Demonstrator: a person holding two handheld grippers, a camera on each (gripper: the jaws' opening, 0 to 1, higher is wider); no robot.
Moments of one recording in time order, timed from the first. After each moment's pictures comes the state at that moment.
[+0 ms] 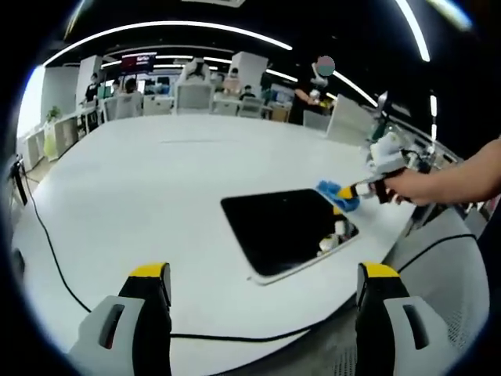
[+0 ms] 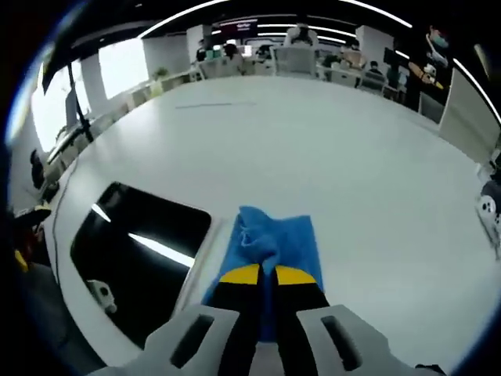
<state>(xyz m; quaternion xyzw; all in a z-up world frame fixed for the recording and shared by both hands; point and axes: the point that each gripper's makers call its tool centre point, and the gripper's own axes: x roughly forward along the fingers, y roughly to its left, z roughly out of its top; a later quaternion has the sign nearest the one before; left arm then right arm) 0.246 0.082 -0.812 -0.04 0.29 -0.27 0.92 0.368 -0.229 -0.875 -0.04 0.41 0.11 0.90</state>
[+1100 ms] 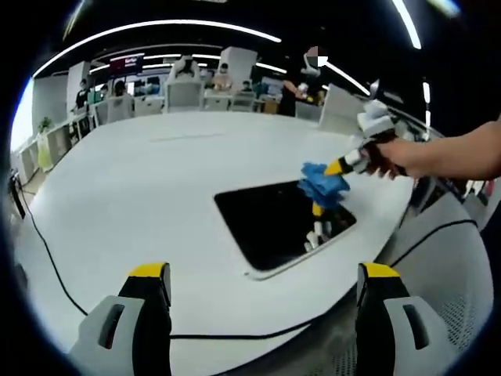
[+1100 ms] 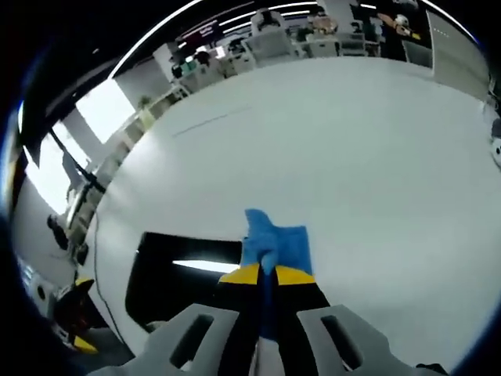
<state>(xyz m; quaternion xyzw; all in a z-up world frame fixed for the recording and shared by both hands) 0.244 0.075 -0.817 -0.02 0.30 -0.29 0.91 0.377 -0.177 -0.853 0.11 0.45 0.11 0.88</state>
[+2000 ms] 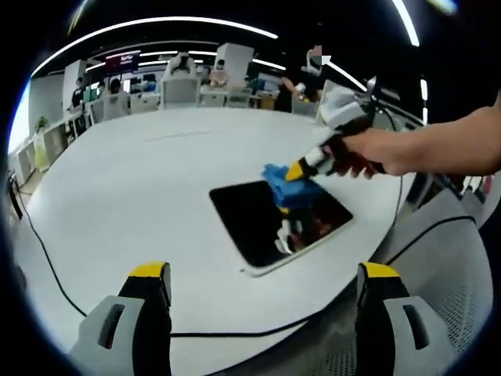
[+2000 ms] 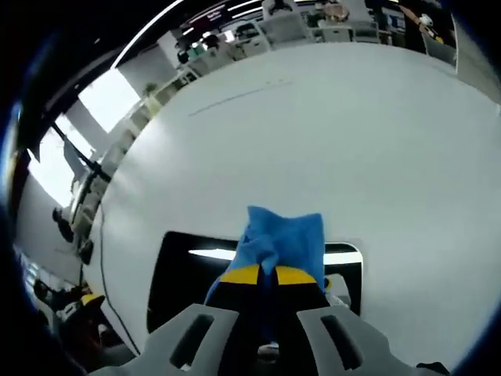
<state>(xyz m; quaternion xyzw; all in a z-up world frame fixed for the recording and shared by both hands) 0.240 0.074 -0.821 -0.01 0.31 -0.30 0.90 0.387 -0.086 -0.868 0.10 0.48 0.14 0.86</state>
